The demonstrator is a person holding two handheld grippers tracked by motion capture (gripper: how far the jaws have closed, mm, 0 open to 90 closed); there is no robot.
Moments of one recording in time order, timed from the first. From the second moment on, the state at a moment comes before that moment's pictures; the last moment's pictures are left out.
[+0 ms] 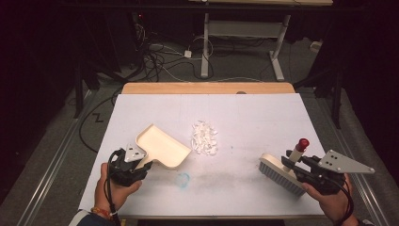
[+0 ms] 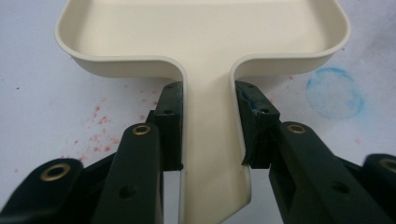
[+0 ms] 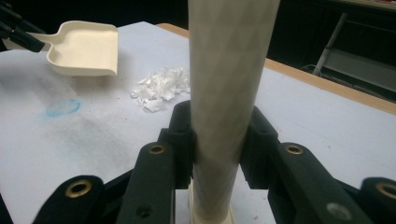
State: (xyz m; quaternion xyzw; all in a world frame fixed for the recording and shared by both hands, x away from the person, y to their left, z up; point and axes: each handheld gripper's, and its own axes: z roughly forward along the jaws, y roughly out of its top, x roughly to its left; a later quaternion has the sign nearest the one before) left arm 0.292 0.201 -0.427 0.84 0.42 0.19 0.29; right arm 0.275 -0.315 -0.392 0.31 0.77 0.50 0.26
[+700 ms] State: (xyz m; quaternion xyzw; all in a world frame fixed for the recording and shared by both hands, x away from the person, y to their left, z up) left arm 0.265 0.208 -0.441 0.85 0.41 0.17 0.28; right arm 0.289 -0.298 -0.391 0.29 0.77 0.50 0.25
